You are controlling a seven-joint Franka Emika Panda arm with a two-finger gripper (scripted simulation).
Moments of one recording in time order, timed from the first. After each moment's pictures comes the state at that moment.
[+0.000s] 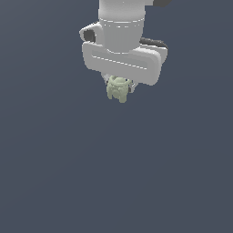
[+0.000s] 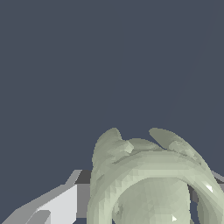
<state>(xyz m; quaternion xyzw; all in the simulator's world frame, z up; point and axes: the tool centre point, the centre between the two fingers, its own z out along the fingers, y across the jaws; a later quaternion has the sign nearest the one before) 0.011 0.010 0.387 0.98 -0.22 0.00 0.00</state>
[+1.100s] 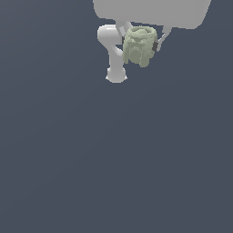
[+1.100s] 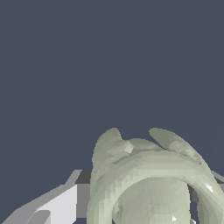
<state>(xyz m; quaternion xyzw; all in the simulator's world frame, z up) 0.011 0.052 0.501 0.98 -0.22 0.00 0.00</state>
